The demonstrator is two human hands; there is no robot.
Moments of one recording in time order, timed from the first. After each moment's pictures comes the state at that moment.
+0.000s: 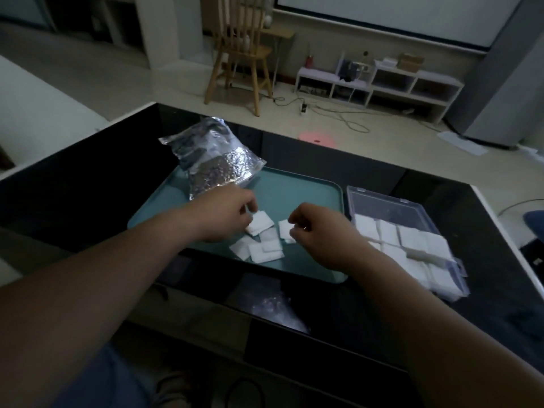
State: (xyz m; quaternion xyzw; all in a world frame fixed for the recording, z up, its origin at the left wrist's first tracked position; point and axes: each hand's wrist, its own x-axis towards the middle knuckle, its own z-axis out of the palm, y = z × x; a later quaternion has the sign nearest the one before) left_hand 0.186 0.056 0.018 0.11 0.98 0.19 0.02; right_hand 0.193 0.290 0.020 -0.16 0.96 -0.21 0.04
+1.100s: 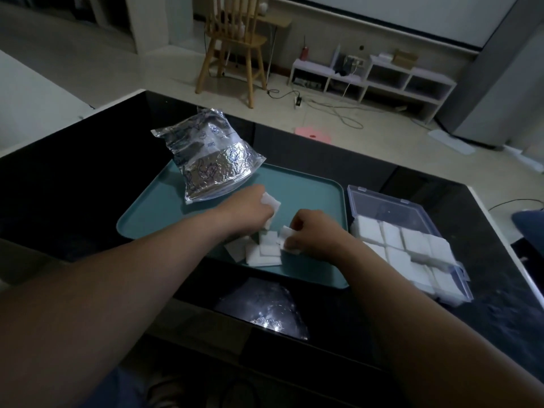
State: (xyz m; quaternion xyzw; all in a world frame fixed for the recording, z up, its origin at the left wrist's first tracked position) left_hand 0.153 0.092 -0.003 0.02 0.93 0.35 0.06; right_hand 0.159 0.266 0.003 -0.06 0.97 -0.16 0.15
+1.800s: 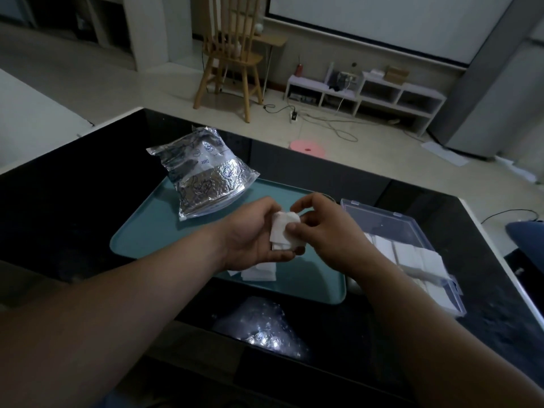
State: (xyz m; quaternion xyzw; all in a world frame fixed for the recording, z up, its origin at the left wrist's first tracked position) left_hand 0.172 0.115 0.012 -0.01 0.48 0.81 0.34; right_hand 0.174 0.292 0.034 -0.13 0.90 -0.42 0.04
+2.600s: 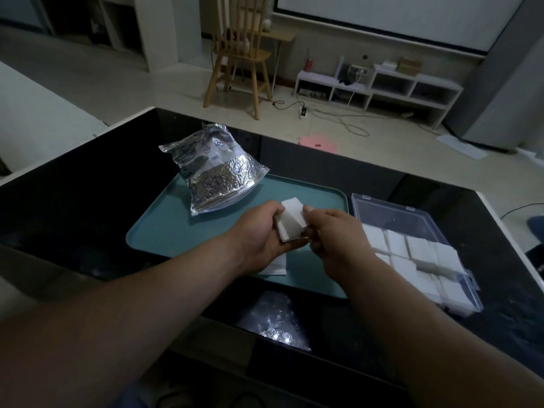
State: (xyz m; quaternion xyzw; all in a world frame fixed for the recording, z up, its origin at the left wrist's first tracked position) left_hand 0.178 0.127 -0.005 -0.11 0.44 0.87 0.21; right_hand 0.180 0.266 0.012 0.15 0.70 -0.70 0.05
